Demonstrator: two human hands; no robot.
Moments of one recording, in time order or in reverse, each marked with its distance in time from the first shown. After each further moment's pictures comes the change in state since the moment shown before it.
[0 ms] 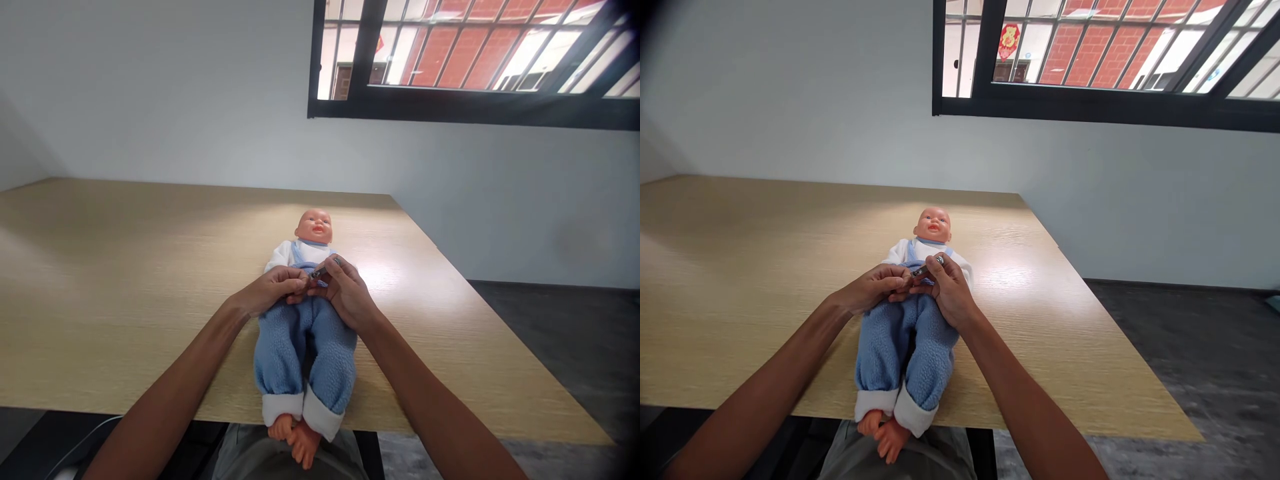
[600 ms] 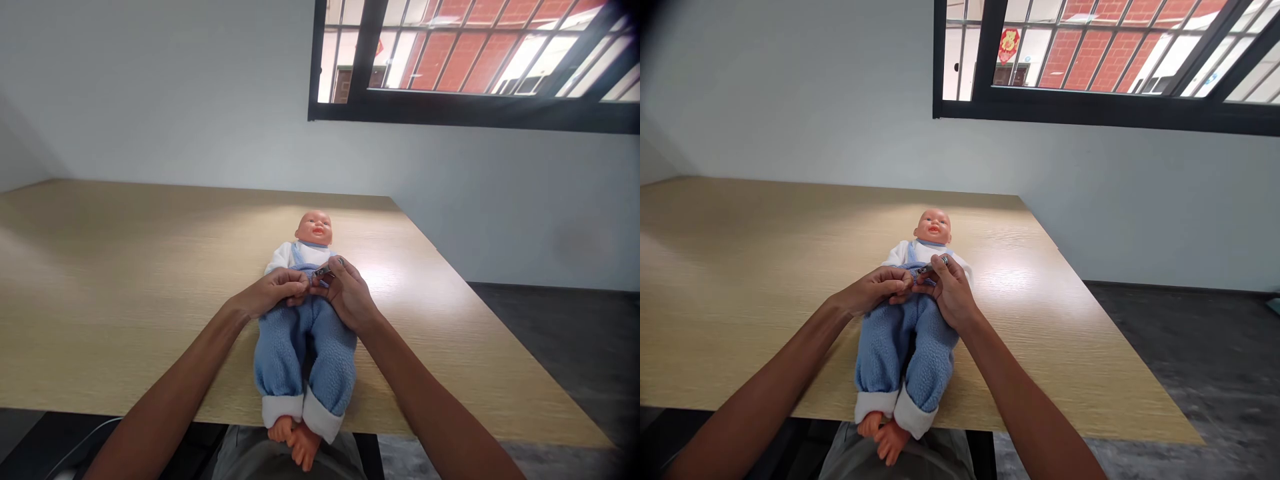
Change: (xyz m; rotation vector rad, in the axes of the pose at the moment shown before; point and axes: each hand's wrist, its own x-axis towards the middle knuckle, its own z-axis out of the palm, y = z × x) left_hand -0.001 -0.002 -0.002 0.031 -0.031 0.026; right_hand 0.000 -0.002 0.001 0.039 0.085 0.022
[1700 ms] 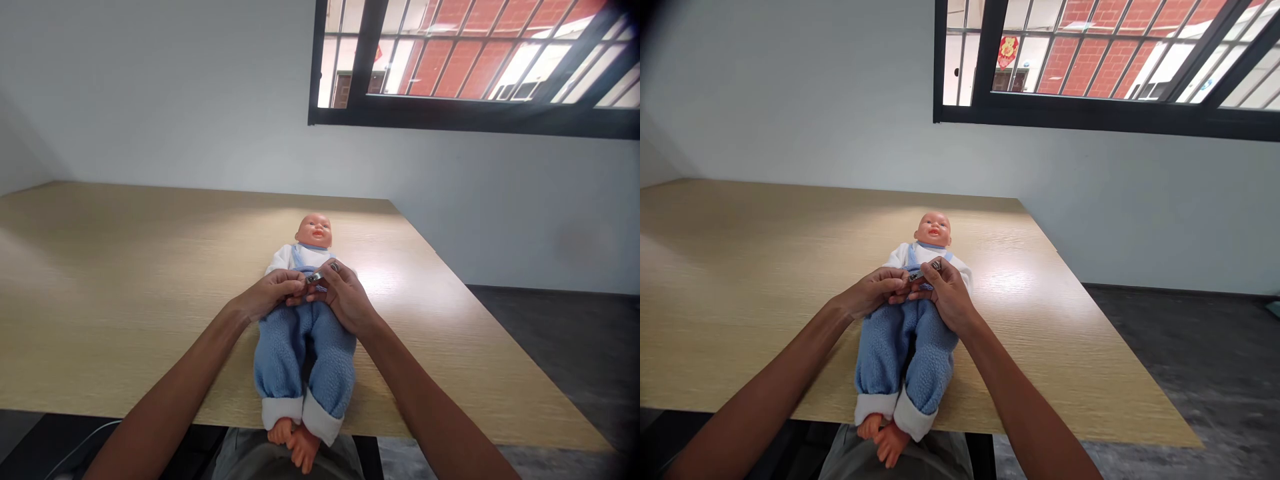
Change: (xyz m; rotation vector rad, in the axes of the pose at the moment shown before) left_hand 0.001 -0.001 0.004 -0.185 0.079 -0.032; right_hand -0.001 0.001 0.000 -0.057 -0.124 -0.005
